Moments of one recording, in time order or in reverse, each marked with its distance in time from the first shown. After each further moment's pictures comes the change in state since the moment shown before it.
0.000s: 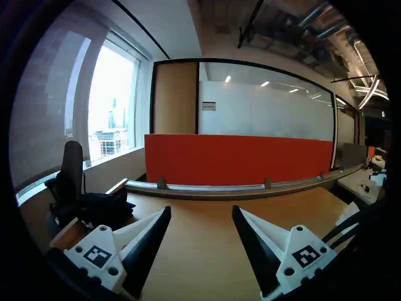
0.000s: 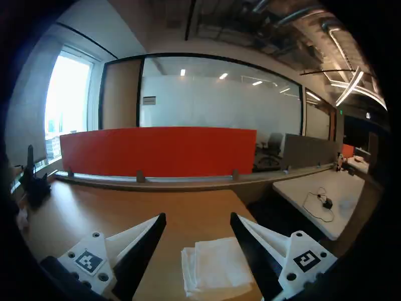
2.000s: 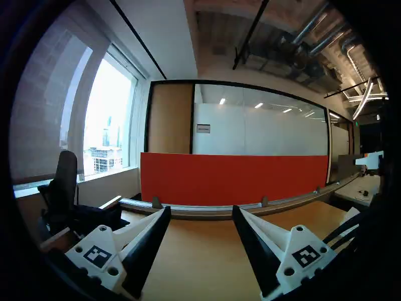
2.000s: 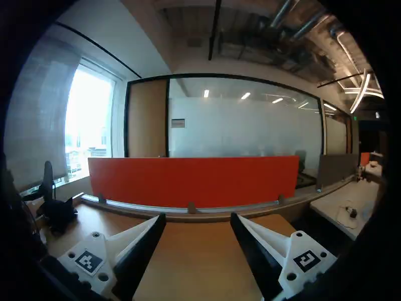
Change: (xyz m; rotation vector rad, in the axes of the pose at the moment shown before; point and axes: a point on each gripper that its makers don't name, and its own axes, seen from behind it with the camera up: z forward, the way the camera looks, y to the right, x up) left arm 0.004 -0.010 0.015 -0.044 0.170 -0.007; right arm 0.084 -0.219 0.006 0.148 0.141 0.019
